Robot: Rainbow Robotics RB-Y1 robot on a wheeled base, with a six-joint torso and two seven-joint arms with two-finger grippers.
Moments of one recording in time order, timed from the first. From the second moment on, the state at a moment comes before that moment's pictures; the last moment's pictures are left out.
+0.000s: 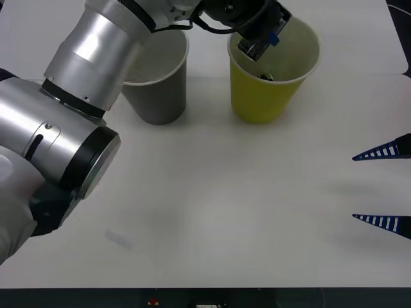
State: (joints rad) right arm 0.26 -1.13 -0.26 -2.01 1.31 -1.13 -0.09; left arm -1.35 0.14 -0.25 -1.08 -2.42 -1.32 1.25
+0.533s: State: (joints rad) right arm 0.26 -1.13 -0.26 -2.01 1.31 -1.13 -0.09; left arm -1.35 0.12 -0.26 -1.06 -2.42 -1.27 1.23
